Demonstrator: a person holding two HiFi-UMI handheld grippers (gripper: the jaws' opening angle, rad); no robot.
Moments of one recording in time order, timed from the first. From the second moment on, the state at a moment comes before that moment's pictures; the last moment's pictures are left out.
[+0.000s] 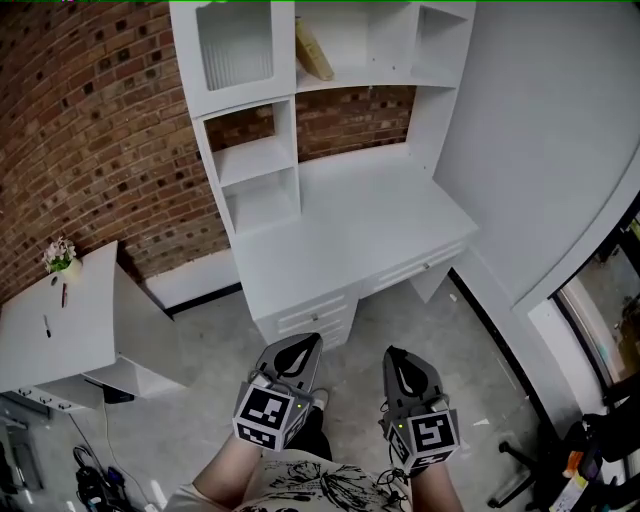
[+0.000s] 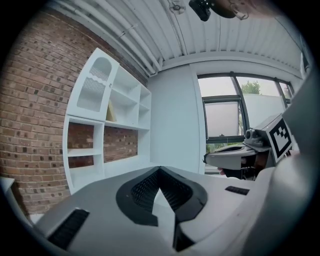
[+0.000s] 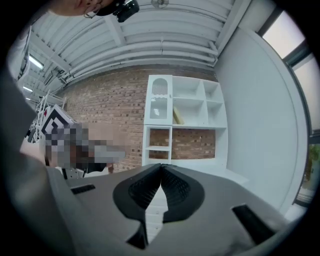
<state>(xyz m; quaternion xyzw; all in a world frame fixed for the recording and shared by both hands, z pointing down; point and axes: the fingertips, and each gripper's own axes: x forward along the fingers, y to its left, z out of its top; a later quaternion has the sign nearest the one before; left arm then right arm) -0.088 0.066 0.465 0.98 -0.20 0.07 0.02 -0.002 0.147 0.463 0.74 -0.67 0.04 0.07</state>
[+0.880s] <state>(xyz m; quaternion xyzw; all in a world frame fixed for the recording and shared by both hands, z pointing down) 0.037 -0.278 0.421 0.96 -0.26 0.05 0.03 0.148 -0.209 0.410 0.72 -0.69 0.01 0.06</state>
